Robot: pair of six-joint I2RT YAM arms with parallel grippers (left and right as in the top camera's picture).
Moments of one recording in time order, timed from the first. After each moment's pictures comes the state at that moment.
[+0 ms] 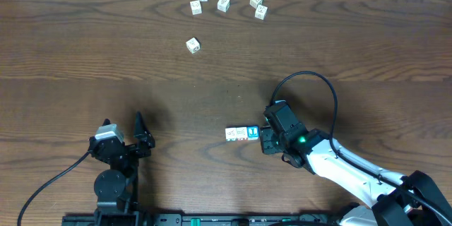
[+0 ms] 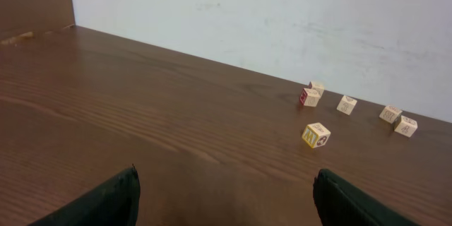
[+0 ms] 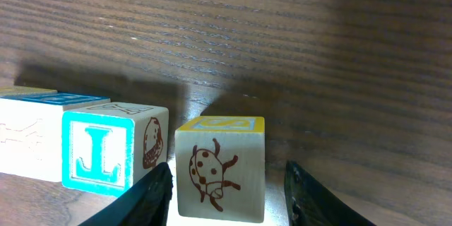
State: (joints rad) left arm -0.03 0.01 0.03 -0.12 -0.17 -0.23; right arm 0.63 1.46 0.59 -0.28 0.02 0.49
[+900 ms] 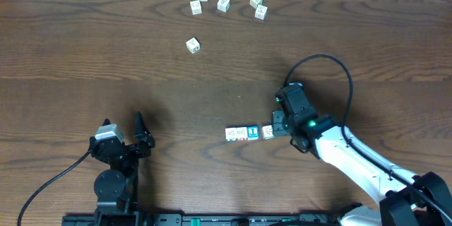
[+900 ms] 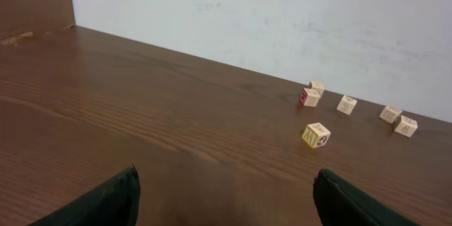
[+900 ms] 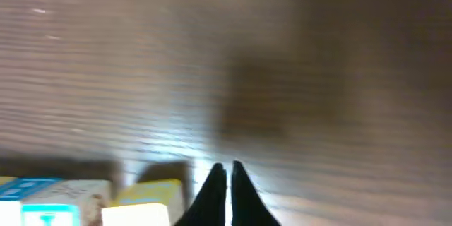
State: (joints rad) left arm -0.03 0.01 0.03 -0.12 -0.17 -0.23; right arm 0.50 1.46 0.71 -0.38 0.12 0.45
